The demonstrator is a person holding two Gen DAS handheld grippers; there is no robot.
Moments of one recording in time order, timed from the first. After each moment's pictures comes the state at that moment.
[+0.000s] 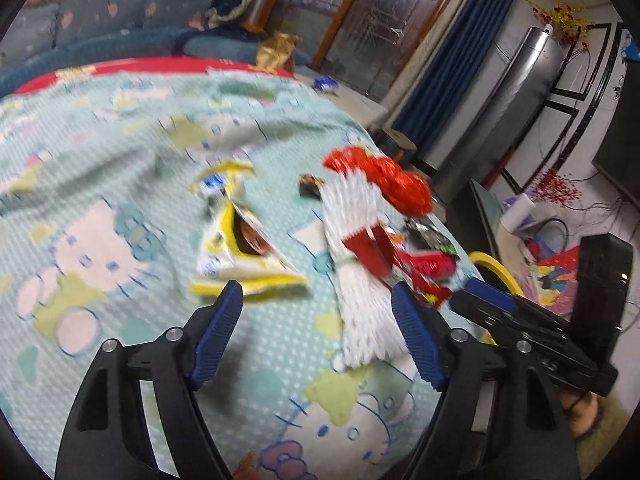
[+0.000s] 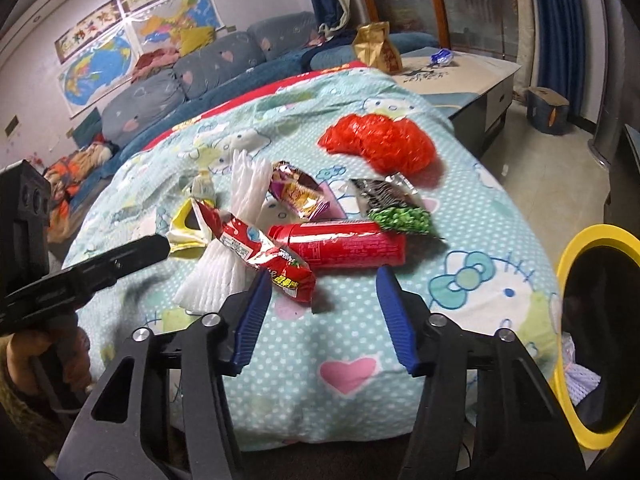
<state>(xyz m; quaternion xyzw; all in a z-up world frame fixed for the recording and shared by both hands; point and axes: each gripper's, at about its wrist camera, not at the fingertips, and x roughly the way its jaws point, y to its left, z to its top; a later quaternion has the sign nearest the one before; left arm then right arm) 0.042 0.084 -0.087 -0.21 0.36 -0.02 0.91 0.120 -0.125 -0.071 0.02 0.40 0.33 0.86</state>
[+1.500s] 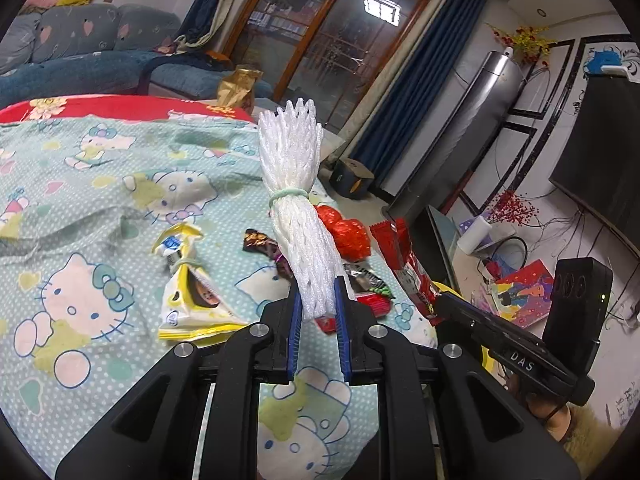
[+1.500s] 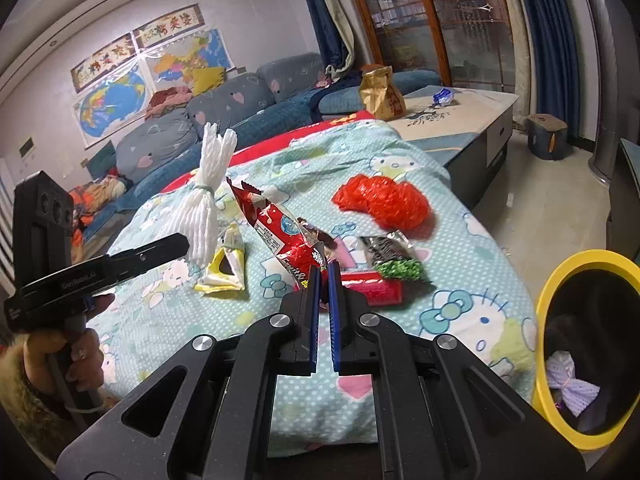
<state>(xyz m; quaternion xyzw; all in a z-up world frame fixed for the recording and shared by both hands) 0.030 0.077 -0.040 -0.22 0.29 -0.07 0.93 0.096 -0.152 -0.026 0.06 0.33 0.34 0.88</state>
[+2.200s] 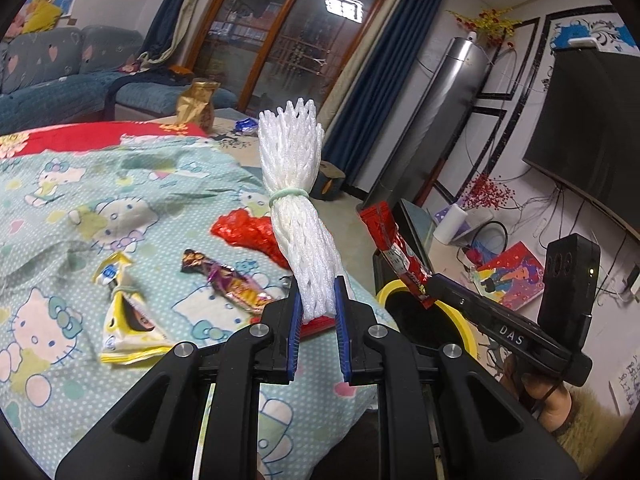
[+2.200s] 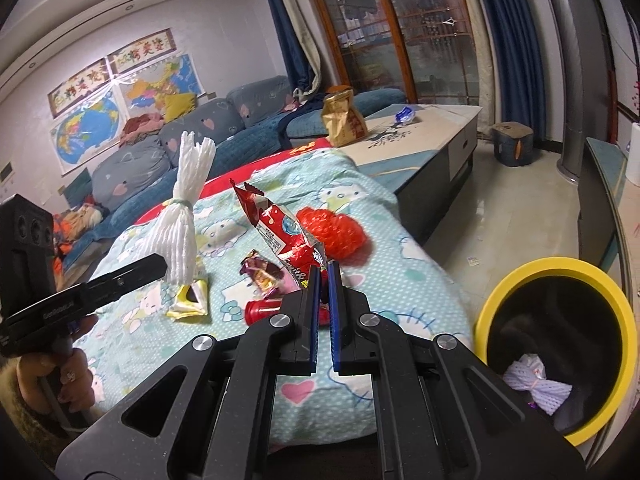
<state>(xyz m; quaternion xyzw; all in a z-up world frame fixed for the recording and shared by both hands) 0.045 0.027 -0.021 -0.18 0.27 -0.12 0.94 0.106 -0.198 -0.013 0.08 0.30 0.28 0.91</state>
